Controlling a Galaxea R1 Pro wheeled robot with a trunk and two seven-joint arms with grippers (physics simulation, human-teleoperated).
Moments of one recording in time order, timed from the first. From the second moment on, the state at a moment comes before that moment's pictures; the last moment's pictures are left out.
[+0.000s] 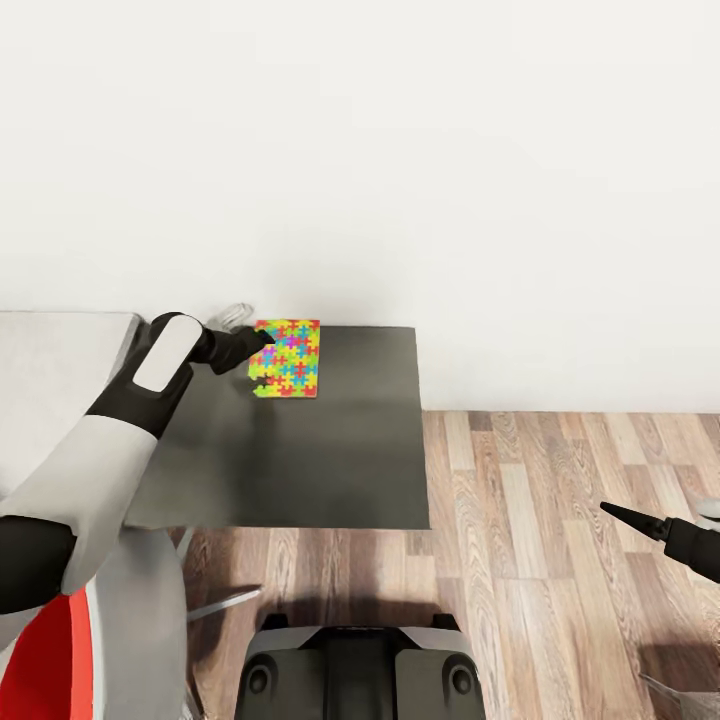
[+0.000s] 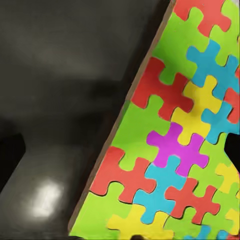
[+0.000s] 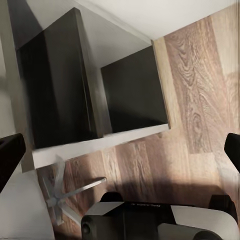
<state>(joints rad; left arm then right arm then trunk) -1.26 0.15 -0.28 -0.91 1.22 0.74 0.67 -0.12 -0.49 -0.55 -1.62 -0.69 0.99 0.68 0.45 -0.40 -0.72</state>
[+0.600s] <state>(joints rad) -1.25 0.14 -0.29 -0.92 1.22 0.74 0.67 -0.13 -0.49 -0.54 -1.62 -0.69 0.99 0.68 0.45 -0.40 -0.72</state>
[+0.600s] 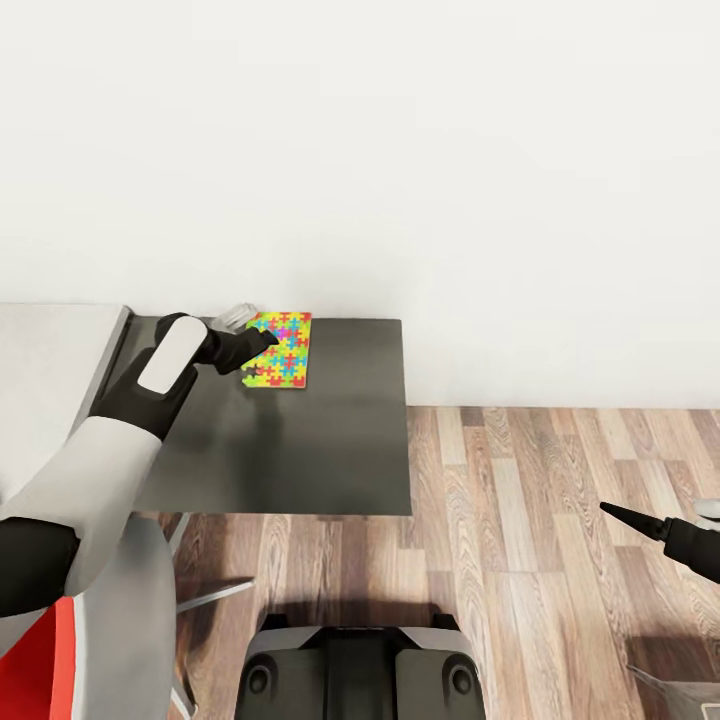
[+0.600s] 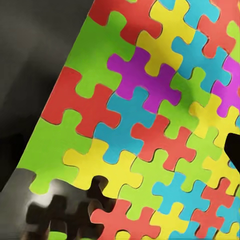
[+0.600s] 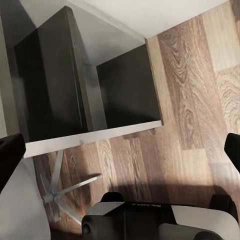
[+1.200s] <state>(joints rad) -1.25 0.14 -0.31 -0.92 1.22 0.74 0.67 -0.13 -0.49 -0.54 -1.62 -0.69 0.99 0.68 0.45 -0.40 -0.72</state>
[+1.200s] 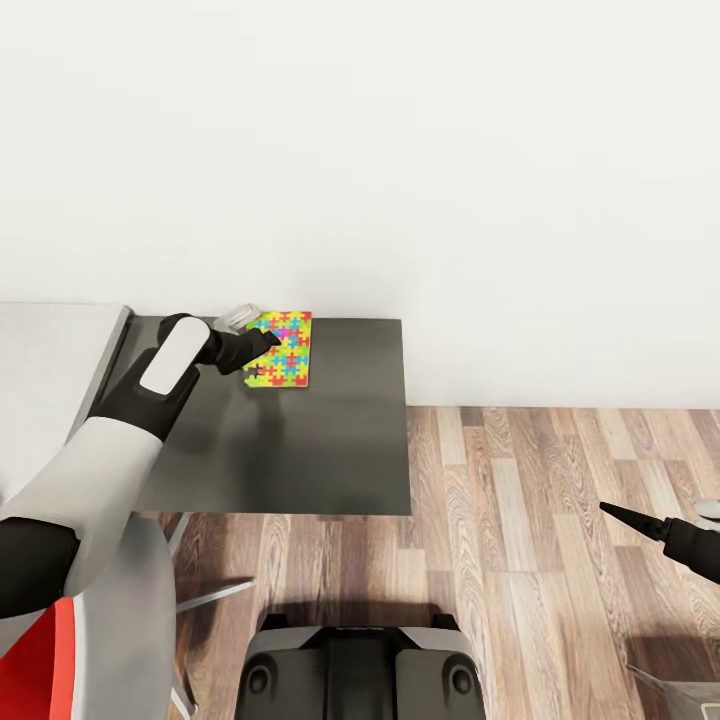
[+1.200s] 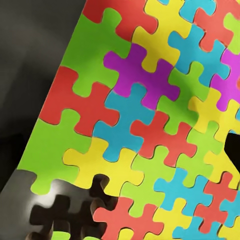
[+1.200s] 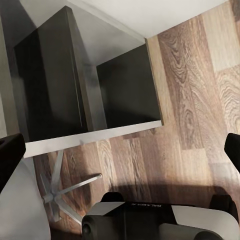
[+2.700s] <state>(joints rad) -1.25 0.18 -0.30 -0.90 1.23 0.74 0.68 -0.13 -0.49 -0.54 -1.62 -0.69 0.98 0.68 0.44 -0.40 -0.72</state>
